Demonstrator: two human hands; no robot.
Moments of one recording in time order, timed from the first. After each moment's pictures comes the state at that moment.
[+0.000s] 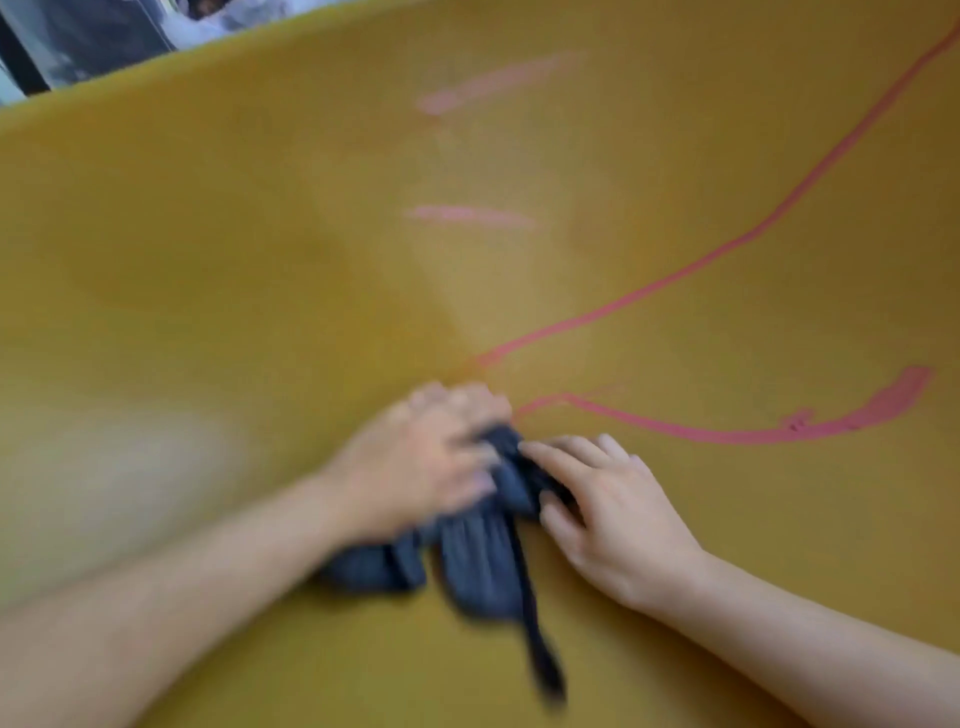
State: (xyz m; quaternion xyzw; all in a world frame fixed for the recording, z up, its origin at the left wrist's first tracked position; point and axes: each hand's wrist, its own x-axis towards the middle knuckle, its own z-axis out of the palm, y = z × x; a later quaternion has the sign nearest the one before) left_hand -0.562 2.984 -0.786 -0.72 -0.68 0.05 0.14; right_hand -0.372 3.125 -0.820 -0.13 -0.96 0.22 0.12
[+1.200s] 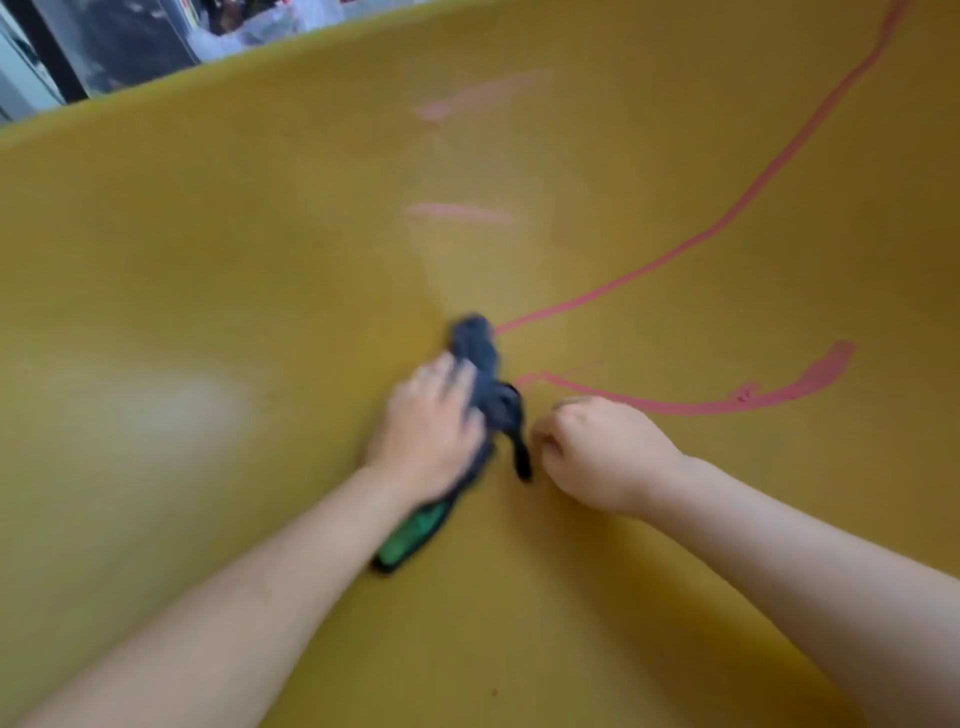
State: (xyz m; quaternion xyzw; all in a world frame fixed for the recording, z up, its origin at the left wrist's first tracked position) left_hand -0.521 3.012 -0.817 -0.47 -0.87 -0.08 0.12; right_hand -0.372 3.140 -0.776 -0.12 -0.99 0.12 -0.01
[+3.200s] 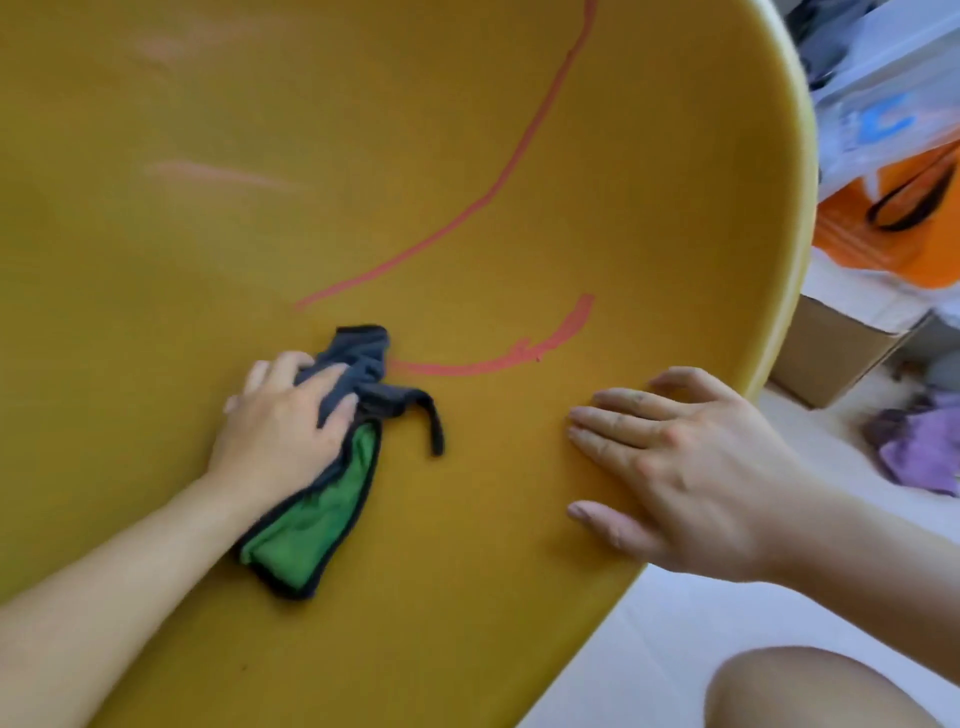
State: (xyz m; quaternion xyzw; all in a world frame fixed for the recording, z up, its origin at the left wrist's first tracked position) left_hand -0.469 3.053 -0.818 -0.48 -0.87 -0.12 0.09; right_hand -0.167 3.208 -0.757 -0.10 -0.99 -0.10 0.08
